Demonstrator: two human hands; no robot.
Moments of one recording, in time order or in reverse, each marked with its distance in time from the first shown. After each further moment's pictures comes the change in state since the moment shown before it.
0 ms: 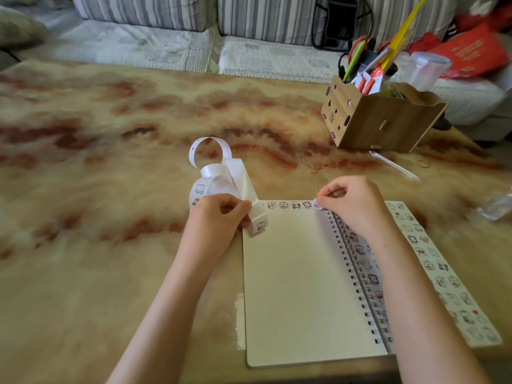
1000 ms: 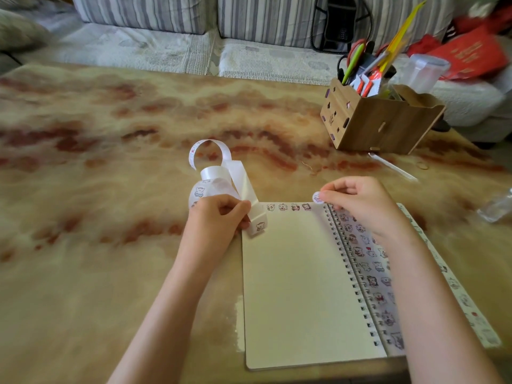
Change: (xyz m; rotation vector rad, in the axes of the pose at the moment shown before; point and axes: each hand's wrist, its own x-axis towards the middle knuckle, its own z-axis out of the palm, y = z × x) left_hand -0.004 0.003 0.000 -0.054 0.021 -0.013; right_hand -0.002 -0.002 -0.016 0.297 -0.121 0.080
